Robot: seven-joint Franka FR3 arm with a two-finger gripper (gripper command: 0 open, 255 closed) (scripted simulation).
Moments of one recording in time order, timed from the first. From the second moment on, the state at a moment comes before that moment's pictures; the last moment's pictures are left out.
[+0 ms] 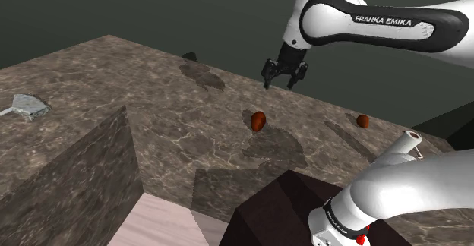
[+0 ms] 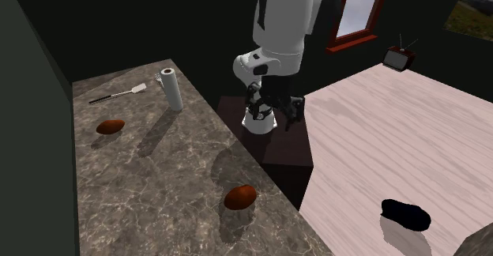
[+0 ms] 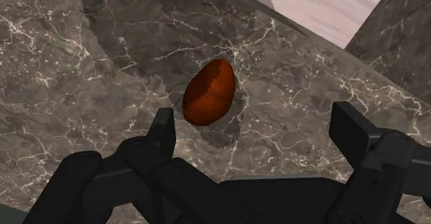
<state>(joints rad) -0.11 -0.51 0.18 -2.29 0.04 1.82 0.44</state>
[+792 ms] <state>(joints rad) -0.20 -0.06 0.27 -2.19 -0.11 1.95 0.87</state>
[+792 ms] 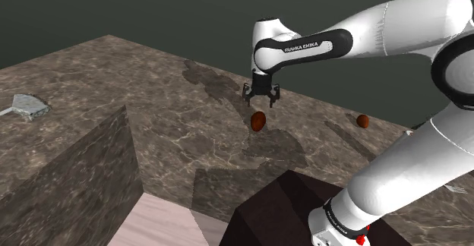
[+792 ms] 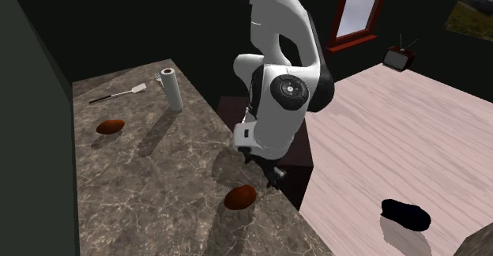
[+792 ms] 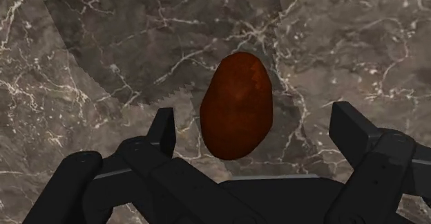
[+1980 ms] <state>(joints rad) -0.22 0.21 0.24 -2.17 -0.22 2.07 1.09</state>
